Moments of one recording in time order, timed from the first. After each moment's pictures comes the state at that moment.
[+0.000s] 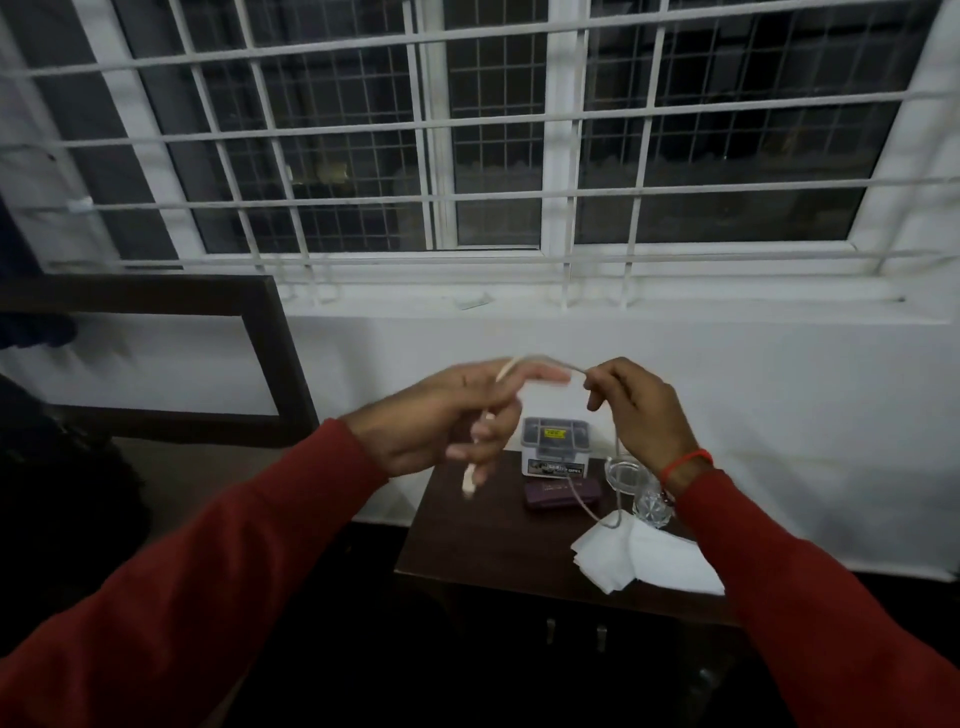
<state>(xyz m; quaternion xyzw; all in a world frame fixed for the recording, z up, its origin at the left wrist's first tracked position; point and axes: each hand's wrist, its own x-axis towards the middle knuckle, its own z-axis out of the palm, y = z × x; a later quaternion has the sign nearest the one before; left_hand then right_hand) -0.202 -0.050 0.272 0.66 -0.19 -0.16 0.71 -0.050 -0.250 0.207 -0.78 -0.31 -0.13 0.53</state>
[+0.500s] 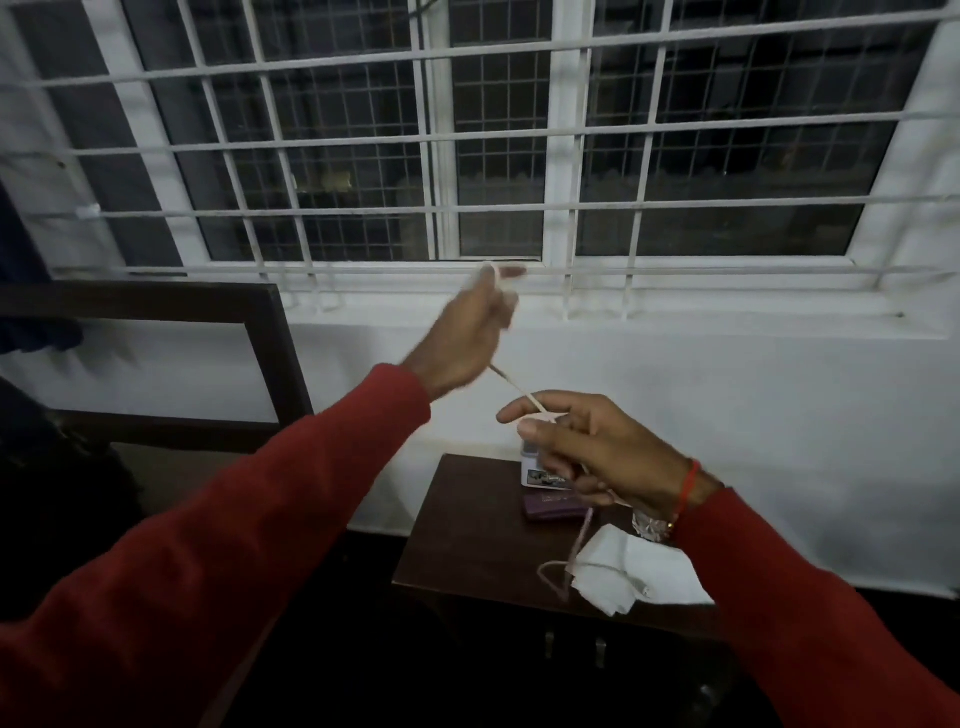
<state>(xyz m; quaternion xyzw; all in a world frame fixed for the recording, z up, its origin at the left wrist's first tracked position) -0.140 -0.047 0.305 0.84 -0.05 0.27 0.47 -0.116 -0.247 0.249 -0.64 -0.45 0.29 0.56</state>
